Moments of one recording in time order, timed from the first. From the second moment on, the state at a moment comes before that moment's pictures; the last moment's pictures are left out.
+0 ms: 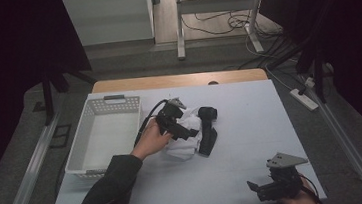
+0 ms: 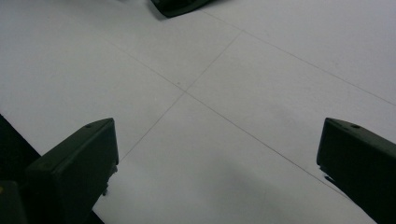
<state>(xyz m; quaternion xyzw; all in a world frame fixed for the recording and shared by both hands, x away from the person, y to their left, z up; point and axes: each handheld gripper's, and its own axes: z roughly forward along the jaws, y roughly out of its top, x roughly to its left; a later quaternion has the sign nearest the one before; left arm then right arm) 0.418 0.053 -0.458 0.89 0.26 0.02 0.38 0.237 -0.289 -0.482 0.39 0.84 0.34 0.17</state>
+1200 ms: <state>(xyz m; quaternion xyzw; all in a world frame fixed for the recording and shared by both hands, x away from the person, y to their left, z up) 0.395 0.099 -0.446 0.87 0.28 0.04 0.40 0.237 -0.290 -0.481 0.39 0.84 0.34 0.17</state>
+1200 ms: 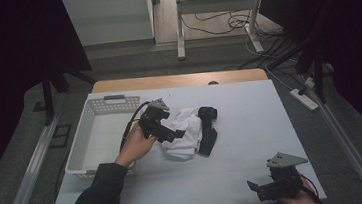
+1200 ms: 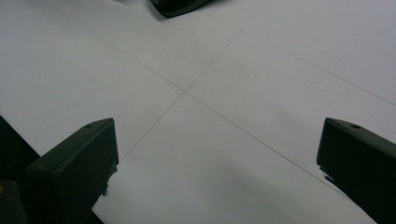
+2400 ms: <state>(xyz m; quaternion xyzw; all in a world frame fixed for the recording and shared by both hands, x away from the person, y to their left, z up) 0.372 0.148 -0.457 0.85 0.32 0.05 0.42 0.237 -0.290 -0.481 0.39 0.84 0.34 0.17</state>
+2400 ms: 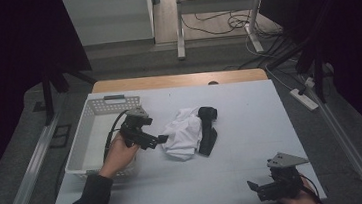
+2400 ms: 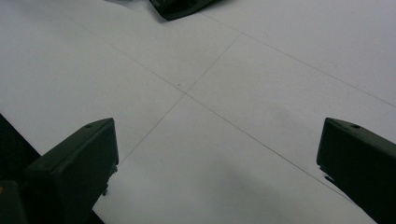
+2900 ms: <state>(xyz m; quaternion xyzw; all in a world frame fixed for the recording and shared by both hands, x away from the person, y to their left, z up) 0.359 0.162 -0.460 0.85 0.32 0.05 0.41 0.237 -0.290 -0.481 0.39 0.84 0.35 0.17</state>
